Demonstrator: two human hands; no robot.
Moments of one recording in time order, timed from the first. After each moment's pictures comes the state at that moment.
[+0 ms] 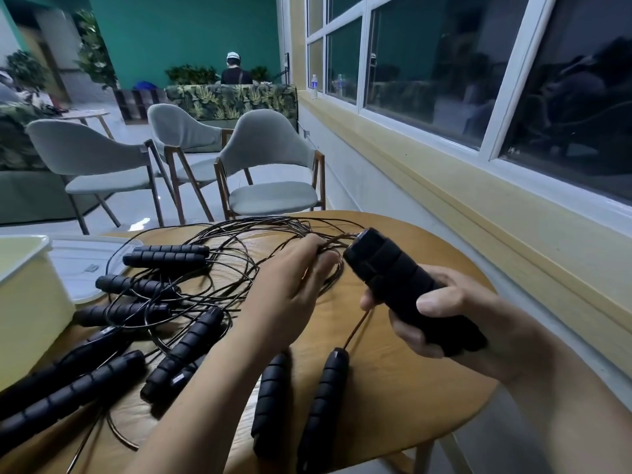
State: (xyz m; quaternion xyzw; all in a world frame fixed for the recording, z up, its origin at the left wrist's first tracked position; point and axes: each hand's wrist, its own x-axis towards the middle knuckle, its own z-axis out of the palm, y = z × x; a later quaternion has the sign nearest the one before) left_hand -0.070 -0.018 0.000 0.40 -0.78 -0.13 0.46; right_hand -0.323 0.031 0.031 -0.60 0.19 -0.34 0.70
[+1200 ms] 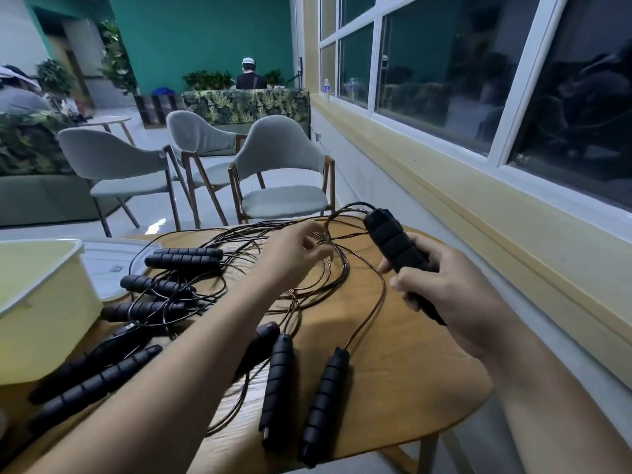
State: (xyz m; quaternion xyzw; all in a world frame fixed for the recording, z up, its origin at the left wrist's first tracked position) left_hand -0.070 -0.081 0.031 0.57 -0.74 -0.18 0.33; right_hand -0.308 0.028 0.047 -0.62 0.46 -0.46 0.43
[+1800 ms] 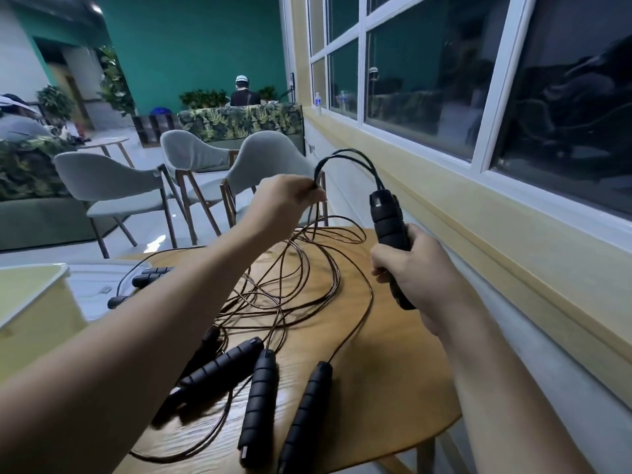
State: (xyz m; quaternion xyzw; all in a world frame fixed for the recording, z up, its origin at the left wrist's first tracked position) left_hand -0.094 -0.121 0.109 0.47 -0.79 -0.05 0.39; right_hand -0.311 -0.005 0.054 -0.55 0.52 -0.53 0.38
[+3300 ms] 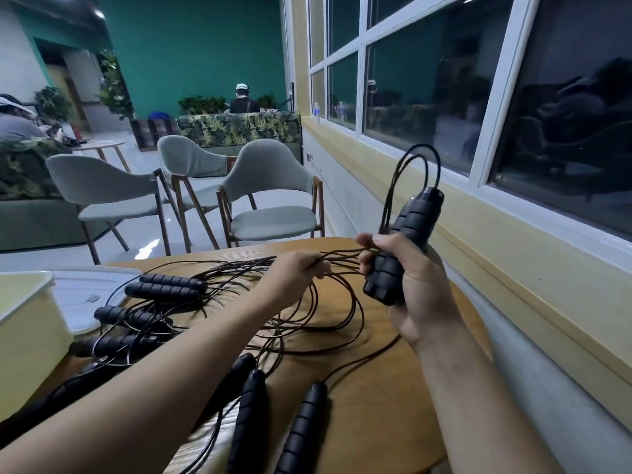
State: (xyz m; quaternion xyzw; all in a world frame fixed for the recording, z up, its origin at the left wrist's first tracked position) left_hand -0.096 -0.146 -0.001 0.46 -0.82 -0.14 0.32; right_hand -0.291 -0.018 0.056 -0.37 0.25 -0.69 0.57
